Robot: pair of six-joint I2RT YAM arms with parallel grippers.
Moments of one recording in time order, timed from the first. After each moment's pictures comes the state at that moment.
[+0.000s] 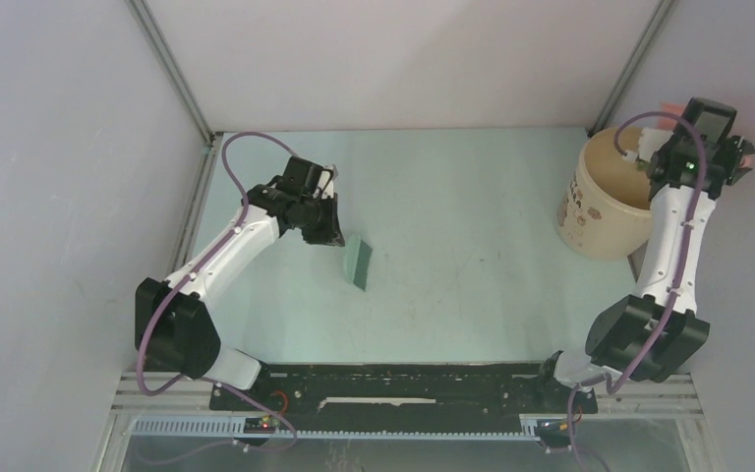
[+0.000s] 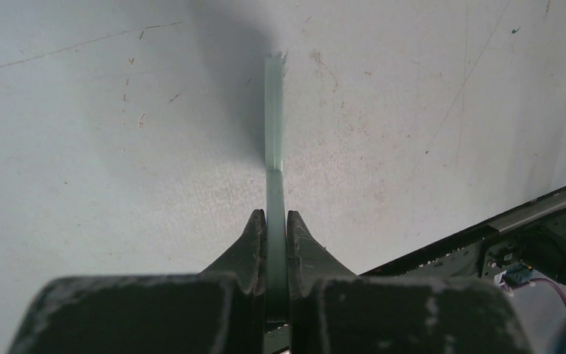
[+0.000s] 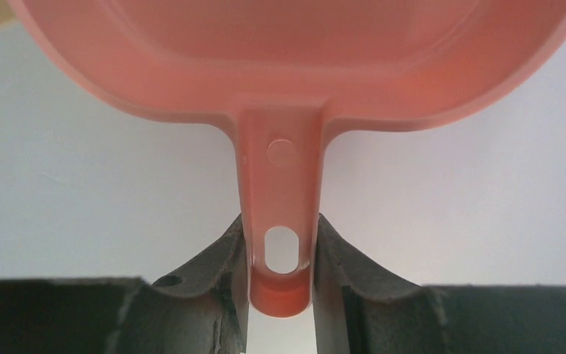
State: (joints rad) left arm -0.40 1.46 1.24 -0.80 0.20 -0.39; right arm -0.44 1.47 1.65 -0.63 0.57 -1.77
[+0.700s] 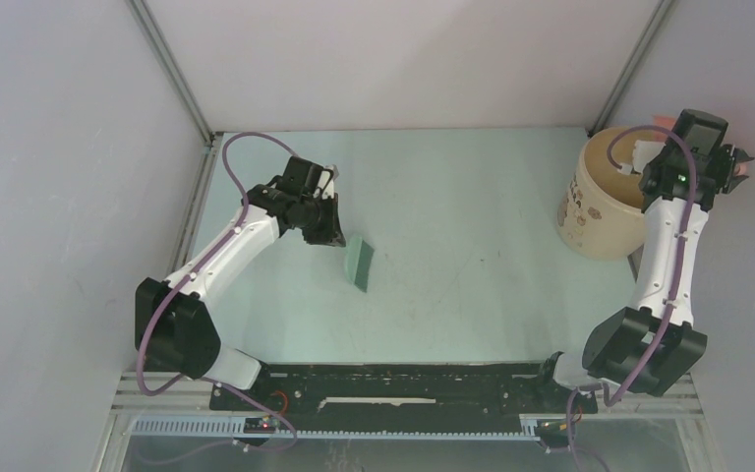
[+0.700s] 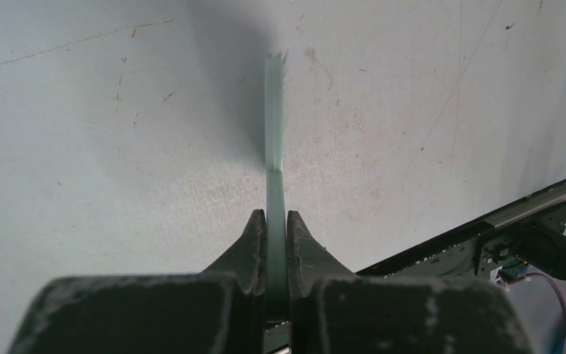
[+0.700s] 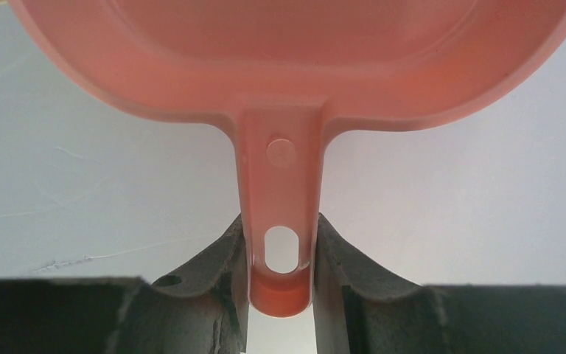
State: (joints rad) left arm -0.40 1.46 1.24 -0.80 0.21 -0.39; right arm -0.43 1.39 1.50 -0.54 0.60 -1.87
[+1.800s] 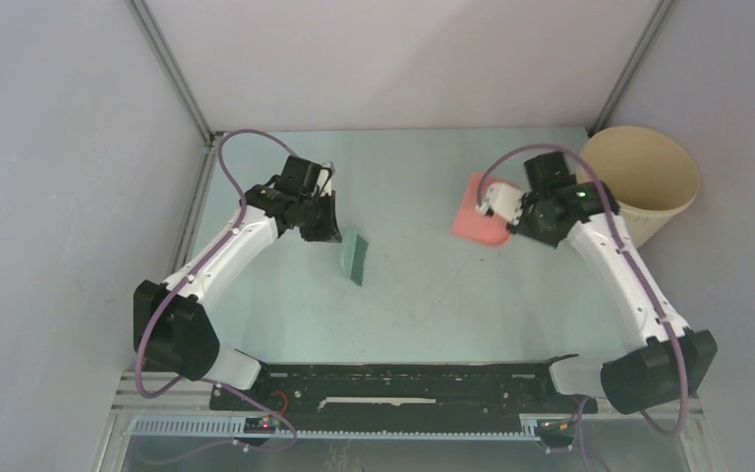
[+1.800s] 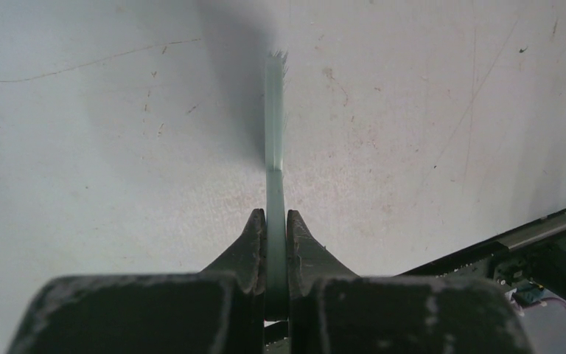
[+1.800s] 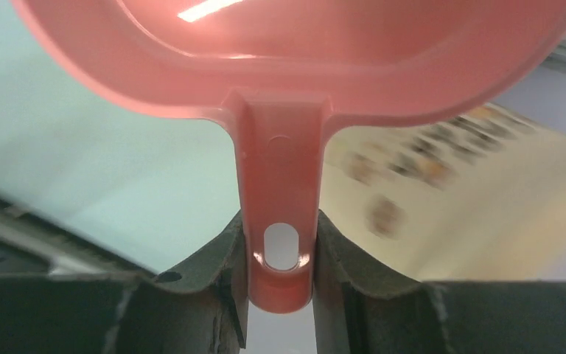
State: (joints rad) left arm -0.40 1.45 1.24 -0.78 0.16 -0.39; right arm 0.22 1.28 1.41 -1.13 0.19 -1.01
